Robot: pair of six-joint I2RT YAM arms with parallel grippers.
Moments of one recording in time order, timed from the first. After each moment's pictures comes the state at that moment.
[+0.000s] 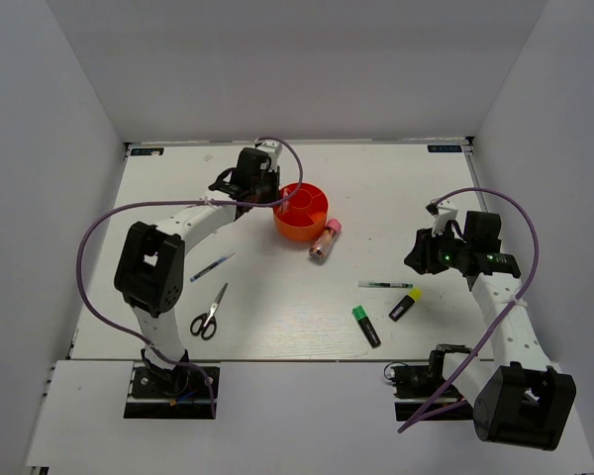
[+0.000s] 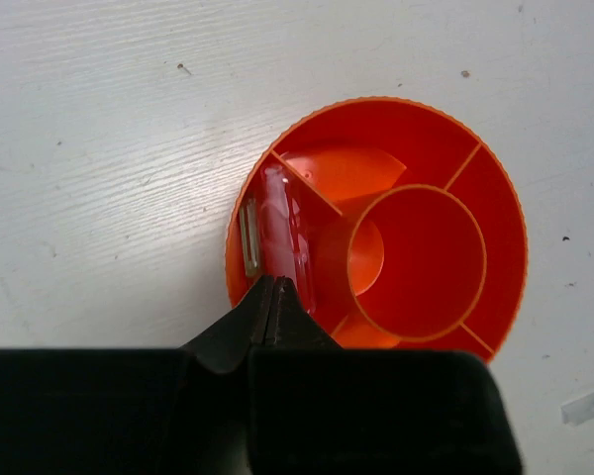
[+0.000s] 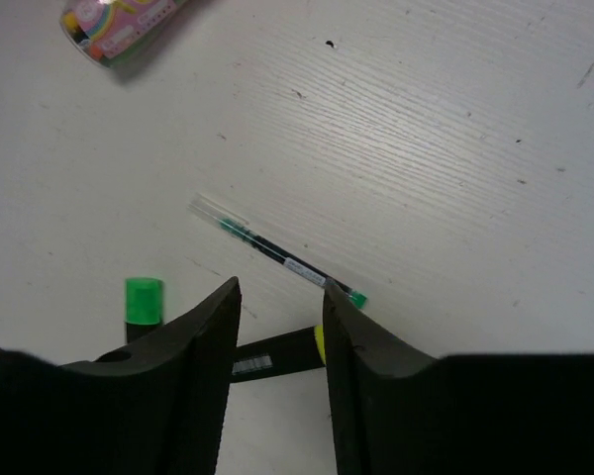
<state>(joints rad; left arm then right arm) -0.46 1.86 1.39 -0.18 0.03 -0.26 -0.09 1.00 0.73 -0.58 -0.58 -0.25</state>
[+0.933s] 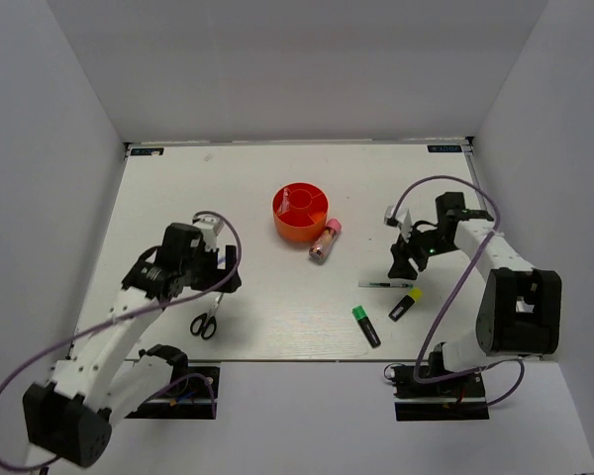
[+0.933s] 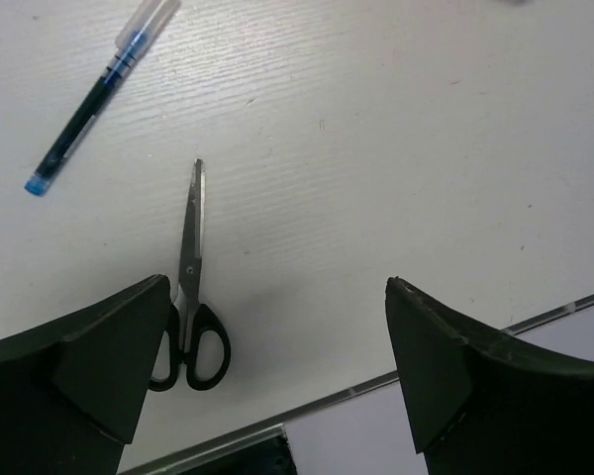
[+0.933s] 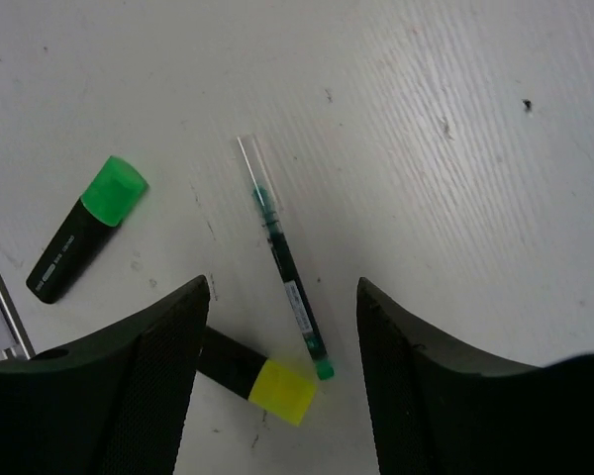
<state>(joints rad) -0.36 0.95 0.77 -0.73 0.12 -0.23 -0.01 1.47 0.97 -0.87 -0.79 -1.04</state>
